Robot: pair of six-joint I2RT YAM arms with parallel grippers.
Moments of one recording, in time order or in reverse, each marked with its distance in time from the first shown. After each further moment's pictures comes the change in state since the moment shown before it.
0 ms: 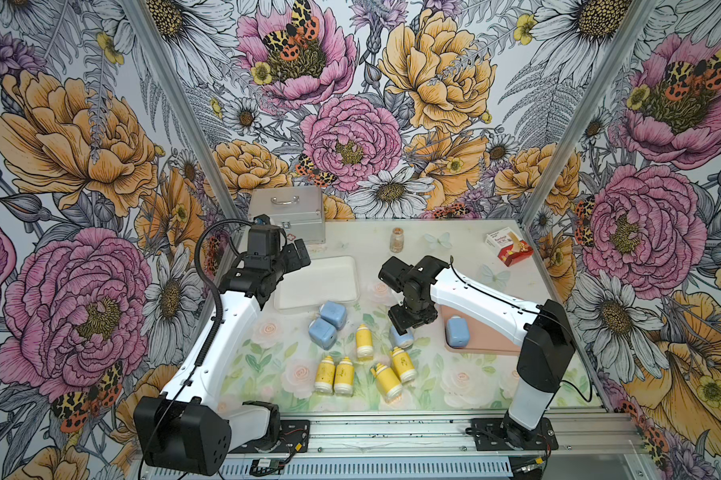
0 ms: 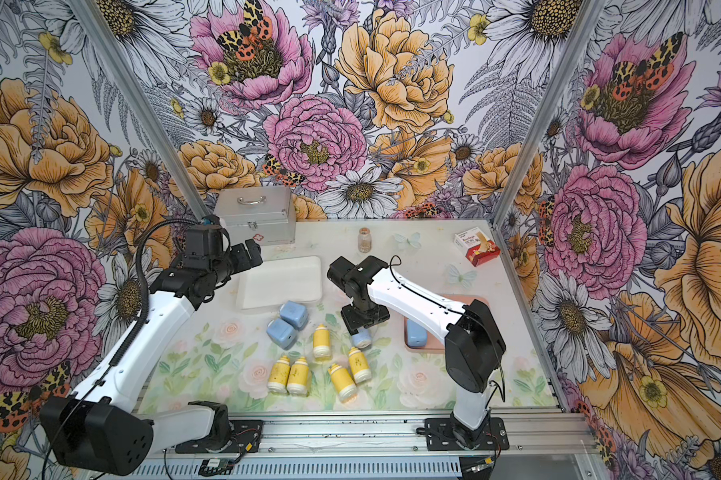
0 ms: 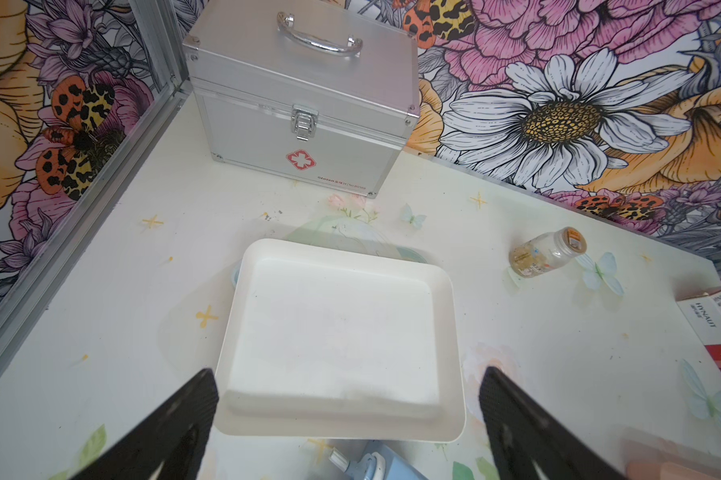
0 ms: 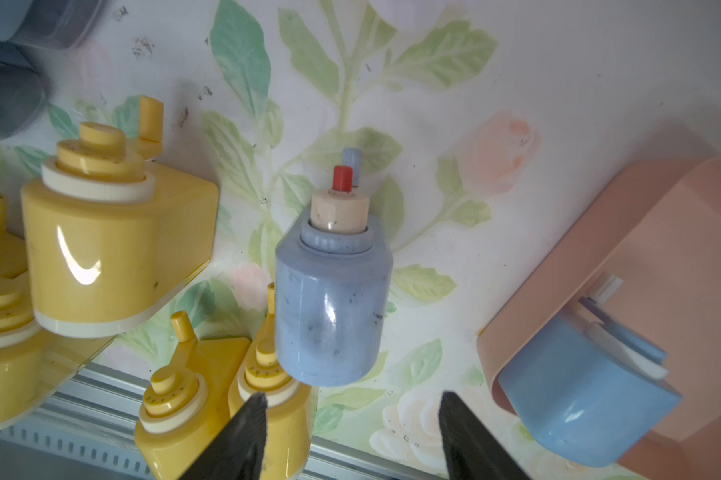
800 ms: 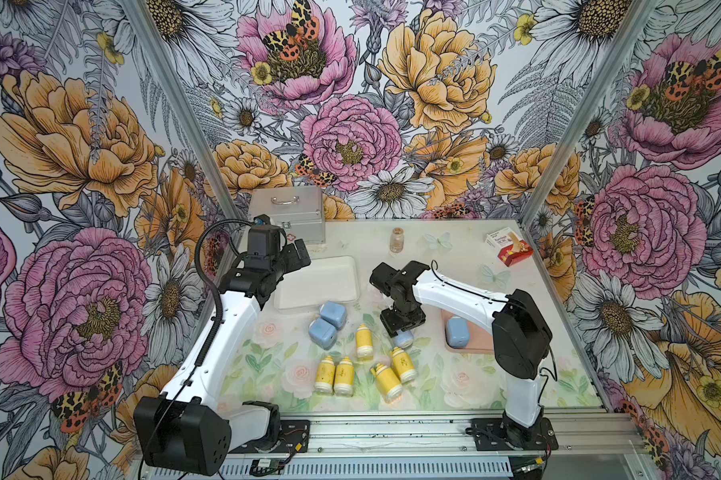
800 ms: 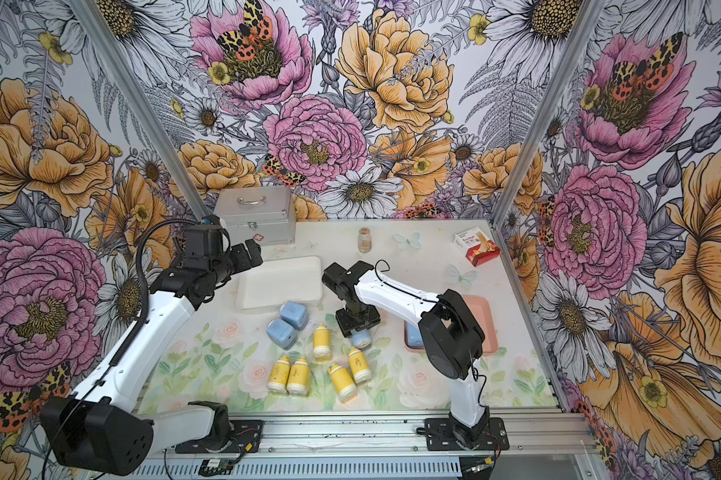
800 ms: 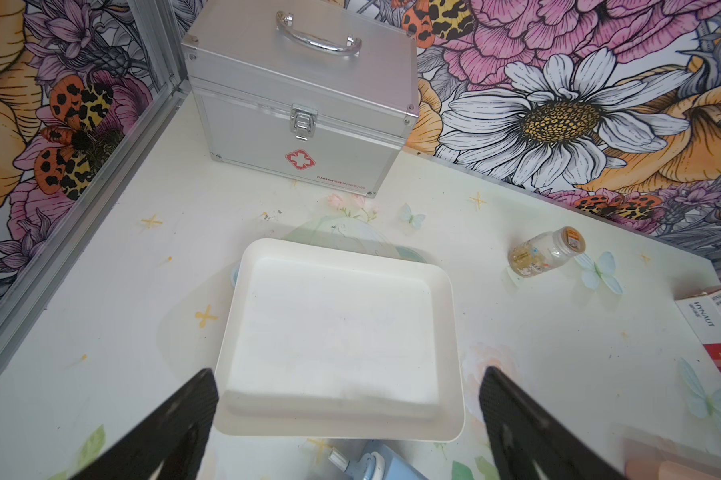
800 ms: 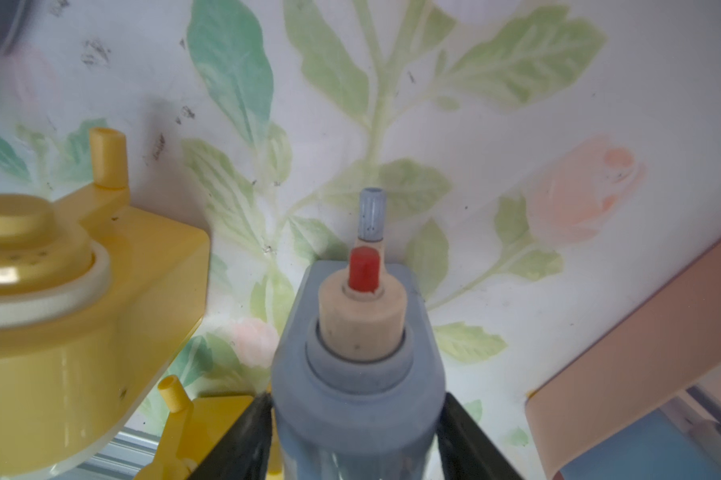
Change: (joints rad) left arm 0.000 0.000 0.000 0.000 0.002 0.000; right arm -0.009 0.136 -0.005 0.101 -0.048 0.006
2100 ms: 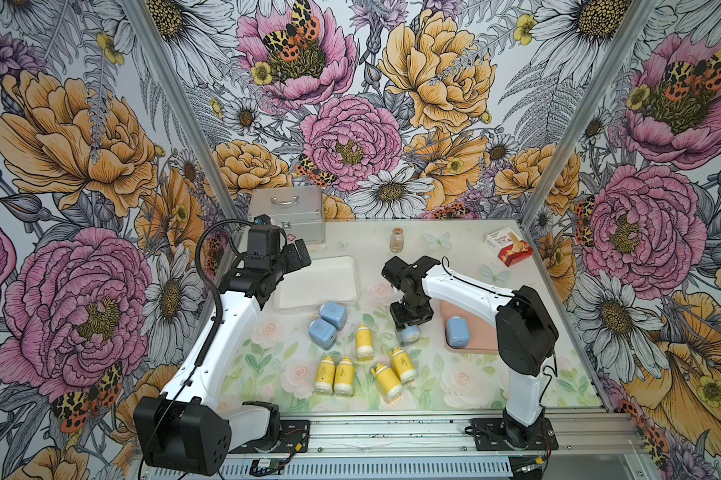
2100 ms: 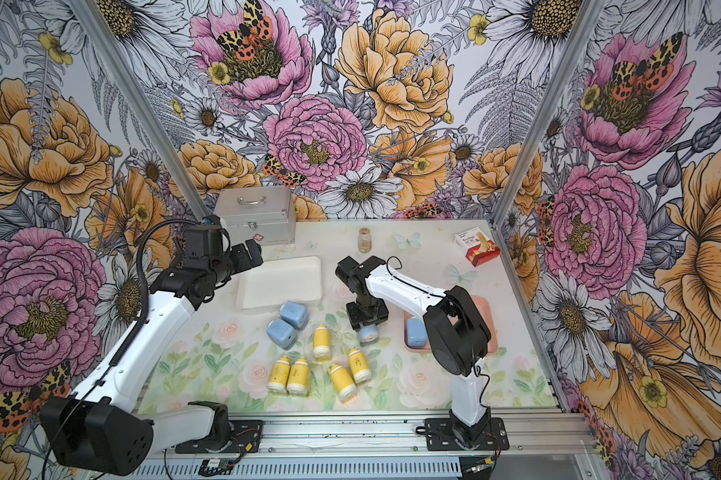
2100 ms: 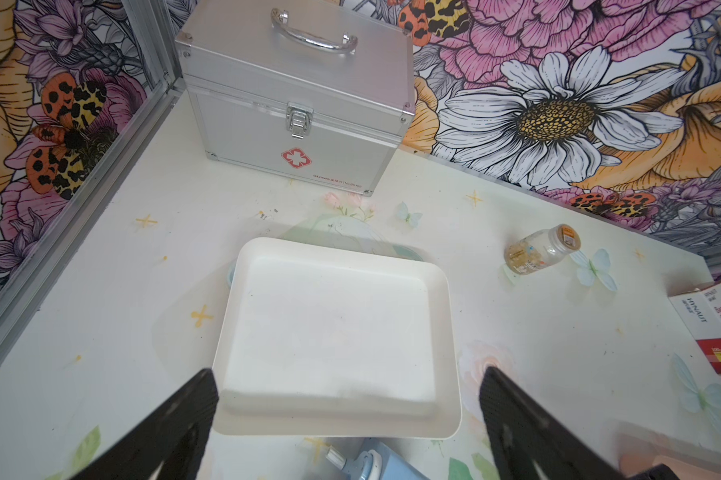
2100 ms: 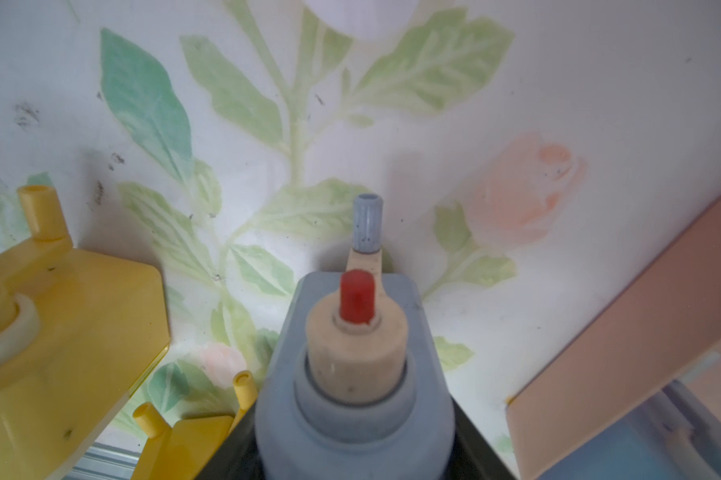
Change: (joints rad) left arm 0.001 0.000 0.000 0.000 0.015 0.000; right arm -0.099 -0.027 -0.037 0.015 -0.018 0.008
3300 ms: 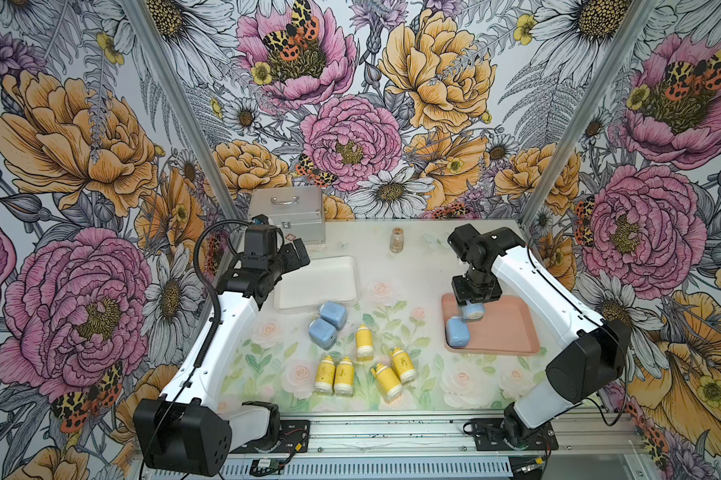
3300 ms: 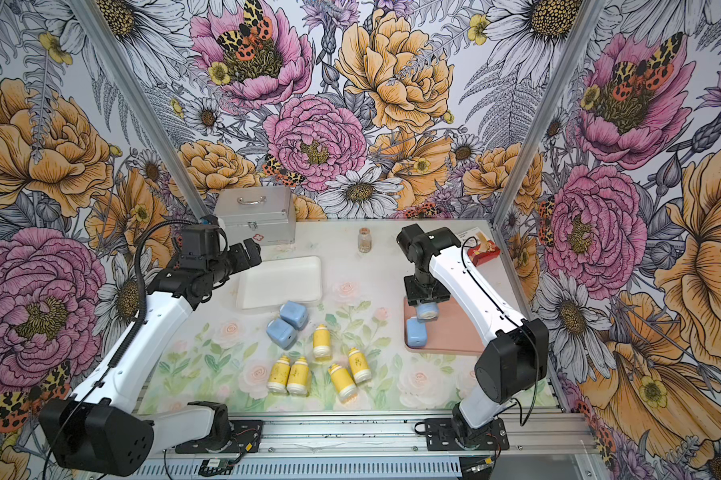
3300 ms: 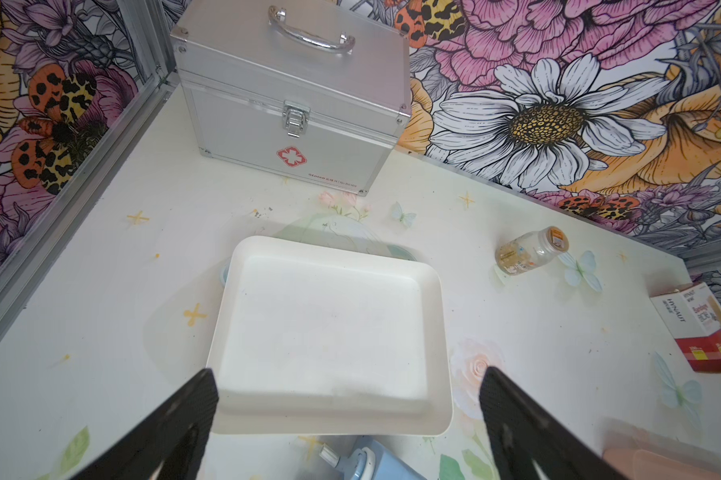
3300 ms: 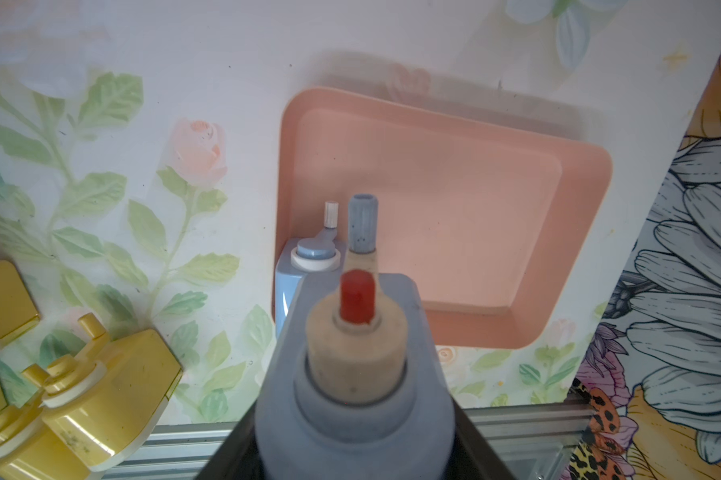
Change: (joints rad) left arm 0.019 -0.005 0.000 0.000 0.034 -0.011; right arm -0.320 -0.307 0.045 -0.339 0.204 -0.088
